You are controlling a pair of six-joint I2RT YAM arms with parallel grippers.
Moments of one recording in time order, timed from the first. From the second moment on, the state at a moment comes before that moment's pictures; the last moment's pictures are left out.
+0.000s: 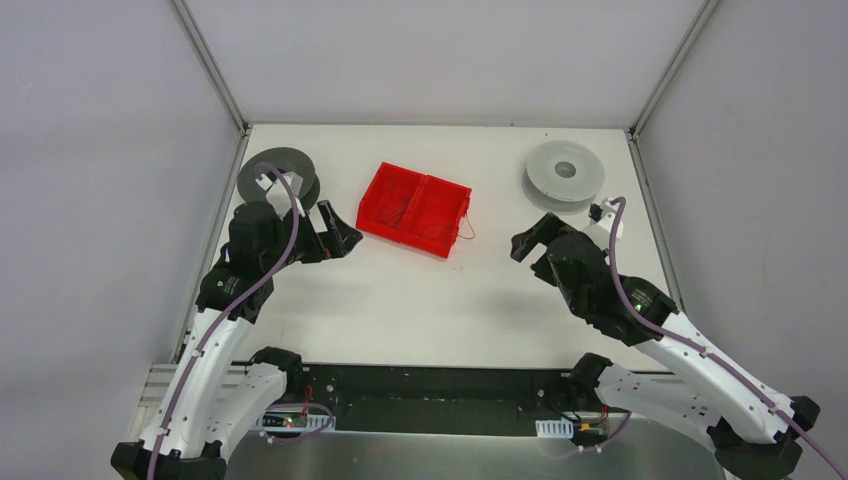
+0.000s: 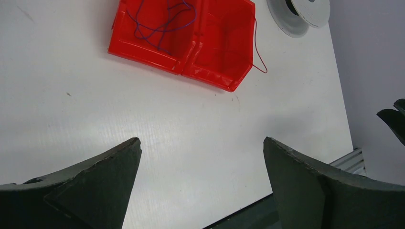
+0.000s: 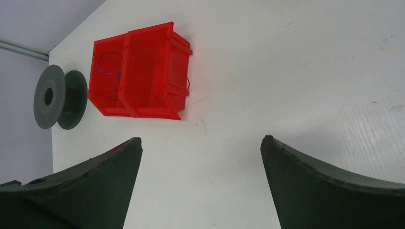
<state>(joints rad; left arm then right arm) -0.22 0.74 0.85 -0.55 0.26 -0.49 0.87 0.77 0.93 -0.80 0.68 1.03</state>
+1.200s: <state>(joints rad) -0.22 0.78 0.85 -0.55 0.31 -0.51 -0.14 1.23 0.71 0.07 0.01 0.85</state>
